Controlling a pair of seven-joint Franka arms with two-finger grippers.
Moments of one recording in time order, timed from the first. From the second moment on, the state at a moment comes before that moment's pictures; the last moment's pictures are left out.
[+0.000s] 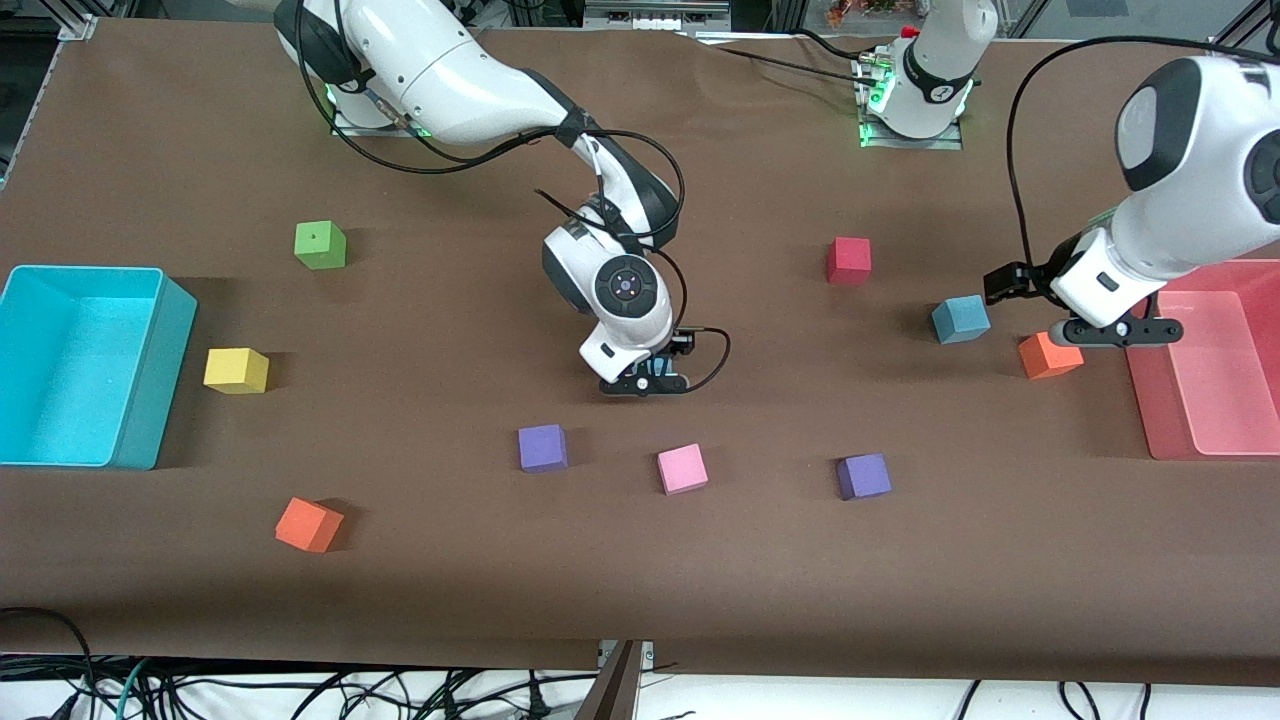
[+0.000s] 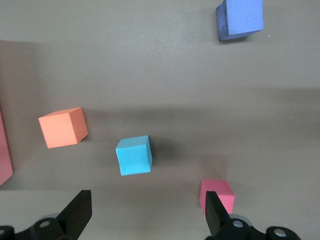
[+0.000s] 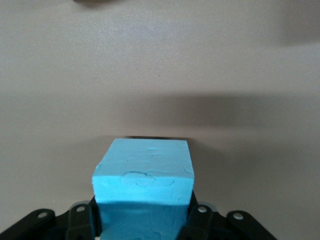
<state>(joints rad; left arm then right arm) 0.03 0.06 -0.07 -1.98 -0.01 1.89 -0.07 0.69 0.98 0.10 -1.11 0.05 2.07 0.72</state>
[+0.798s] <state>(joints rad) 0.09 0.13 -0.07 -2.33 0.03 2.36 -0.07 0.70 0.99 0.11 -1.10 -0.06 2.07 0.73</state>
